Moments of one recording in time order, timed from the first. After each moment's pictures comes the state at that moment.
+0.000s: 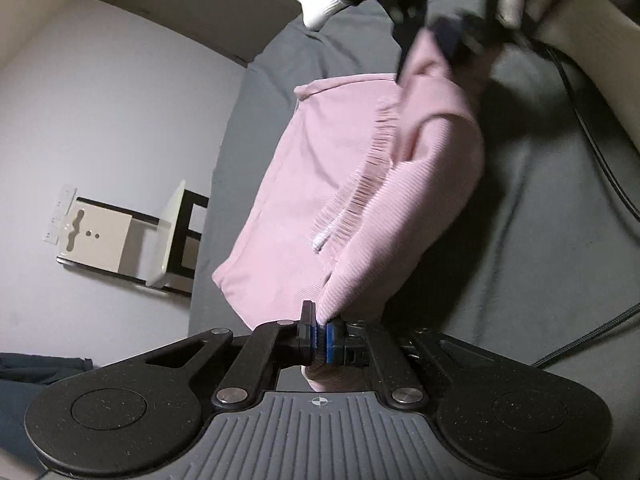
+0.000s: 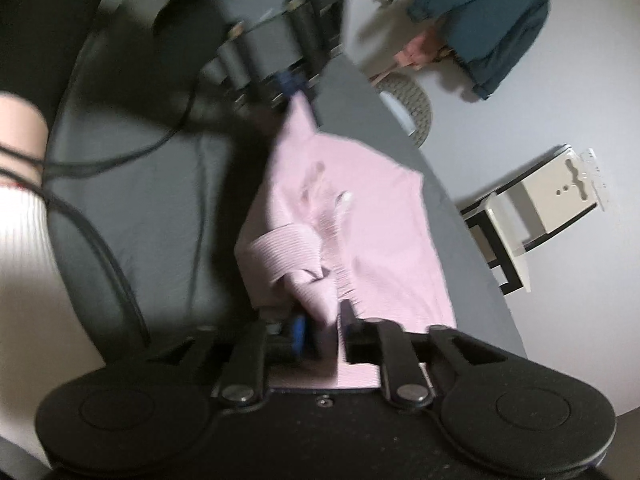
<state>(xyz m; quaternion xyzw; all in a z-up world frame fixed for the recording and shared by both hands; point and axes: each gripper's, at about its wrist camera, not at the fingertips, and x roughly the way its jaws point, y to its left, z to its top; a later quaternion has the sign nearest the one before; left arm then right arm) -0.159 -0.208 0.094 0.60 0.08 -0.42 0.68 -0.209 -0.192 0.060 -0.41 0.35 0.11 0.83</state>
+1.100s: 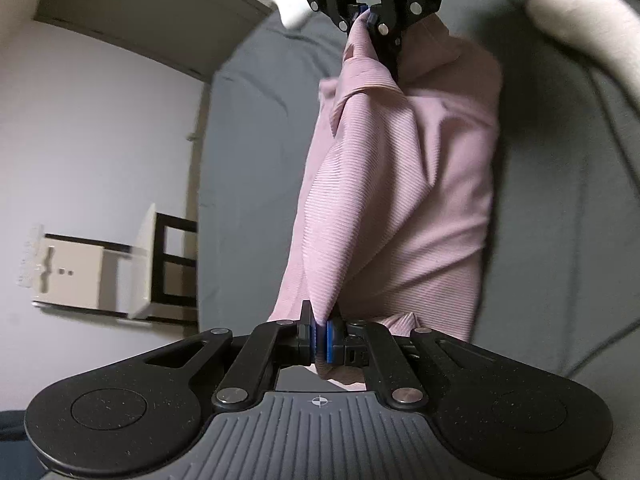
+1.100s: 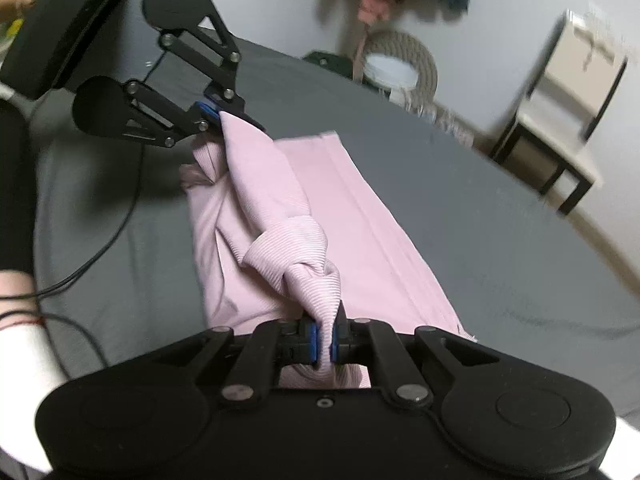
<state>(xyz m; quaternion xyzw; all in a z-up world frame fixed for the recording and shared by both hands) -0.079 -0.253 0.114 0.63 0.09 -0.47 0.61 -0.121 -0.314 0.116 -0.15 0.45 0.16 0.87</state>
